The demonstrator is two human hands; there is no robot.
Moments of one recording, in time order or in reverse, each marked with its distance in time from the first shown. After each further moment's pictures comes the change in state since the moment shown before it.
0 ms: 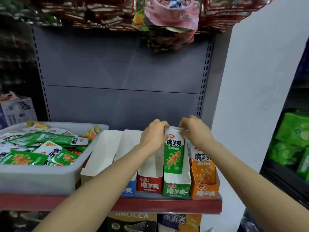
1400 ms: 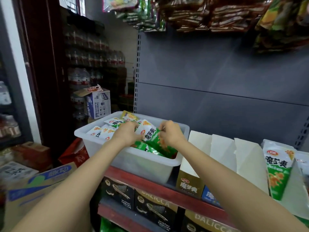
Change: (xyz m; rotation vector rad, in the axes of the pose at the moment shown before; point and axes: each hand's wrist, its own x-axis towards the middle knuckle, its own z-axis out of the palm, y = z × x) left_hand -0.124 -0.246 -0.203 0.124 0.003 -0.519; right_hand 0.042 -0.315 0.112 0.500 -0.338 -0.116
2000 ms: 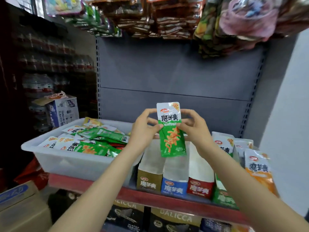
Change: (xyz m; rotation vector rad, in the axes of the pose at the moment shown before) left_hand -0.032 0.164 0.052 -0.895 0.050 0.236; right_hand -0.098 0.080 -0.130 0.764 0.315 -0.003
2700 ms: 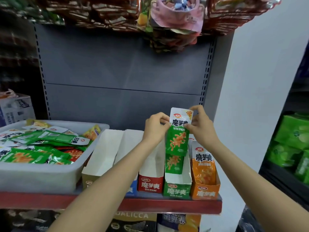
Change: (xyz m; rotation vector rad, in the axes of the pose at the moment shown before) left_hand 0.024 0.002 0.177 0.197 -0.107 0.099; right_hand -0.003 0.024 -0.166 -0.604 0.231 -0.091
